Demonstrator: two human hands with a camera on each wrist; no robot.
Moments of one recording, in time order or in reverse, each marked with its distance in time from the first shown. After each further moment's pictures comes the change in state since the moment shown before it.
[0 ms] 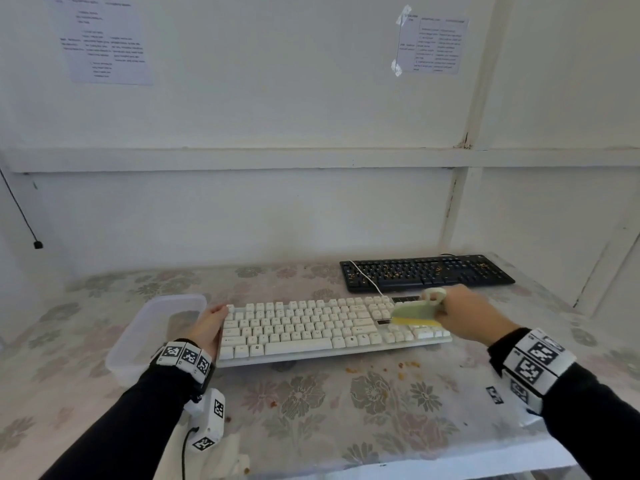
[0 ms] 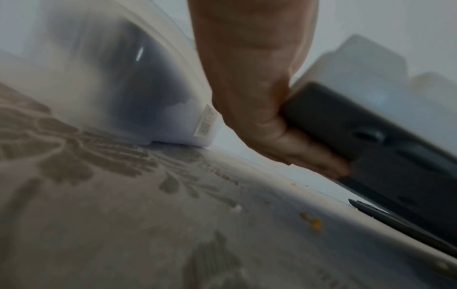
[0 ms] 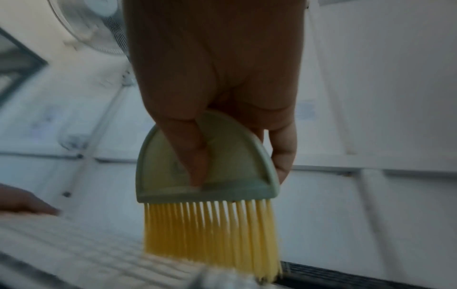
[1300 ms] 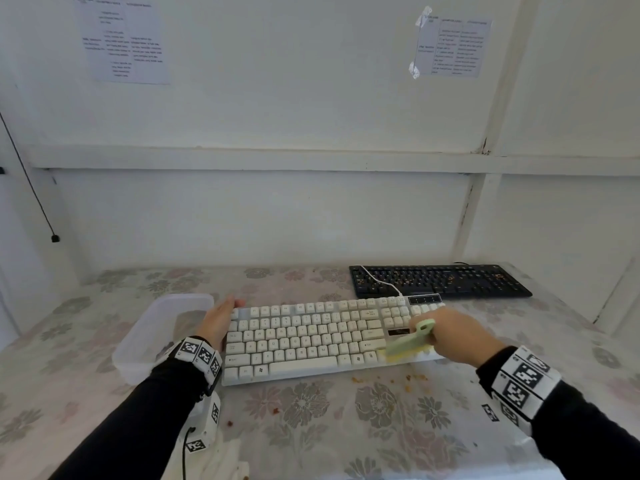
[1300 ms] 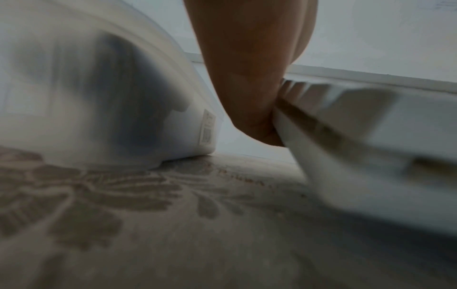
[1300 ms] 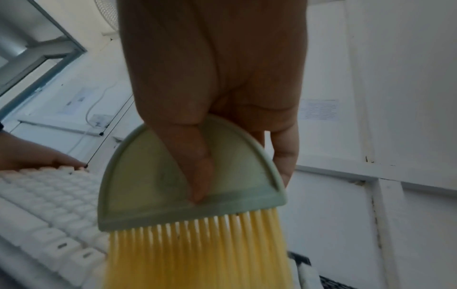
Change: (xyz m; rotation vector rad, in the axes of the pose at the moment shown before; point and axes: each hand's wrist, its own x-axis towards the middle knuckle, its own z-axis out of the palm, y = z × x) left_hand -0.003 0.009 0.005 0.185 0.058 0.094; right_hand 0.016 -0.012 0.026 -0.169 -0.049 -0.170
